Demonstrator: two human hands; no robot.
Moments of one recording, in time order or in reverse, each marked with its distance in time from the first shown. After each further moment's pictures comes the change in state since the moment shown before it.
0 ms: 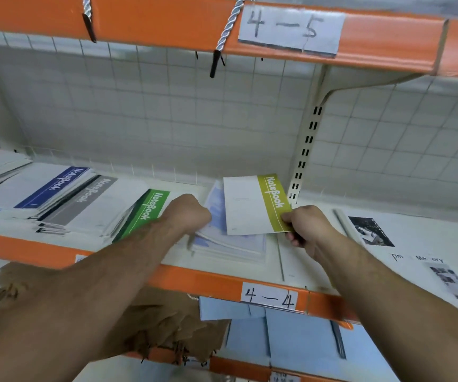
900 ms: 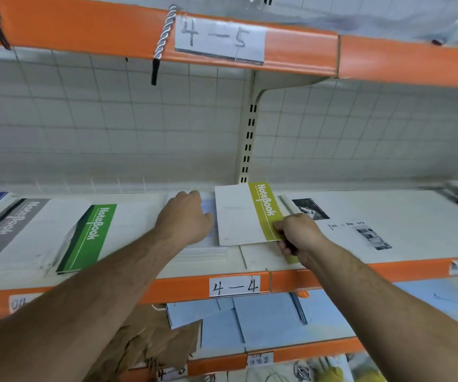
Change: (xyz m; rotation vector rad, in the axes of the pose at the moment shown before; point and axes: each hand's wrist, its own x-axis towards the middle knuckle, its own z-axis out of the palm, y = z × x) left_hand -0.022 0.044 0.035 0.242 0.082 0.495; right_hand -0.053 0.030 -0.042 0.125 0.204 0.109
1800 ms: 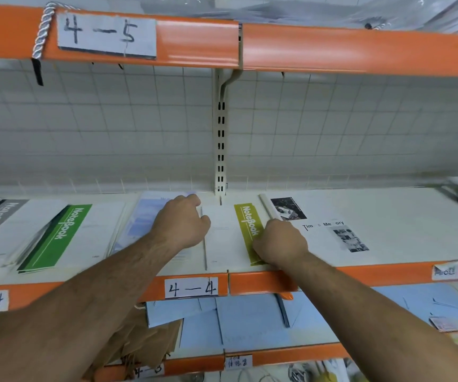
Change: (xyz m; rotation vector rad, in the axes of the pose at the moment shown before) left_hand -0.009 0.076 0.030 0.005 0.004 -0.014; right_hand 0.027 0.025 -0.047 -0.949 0.081 -0.257
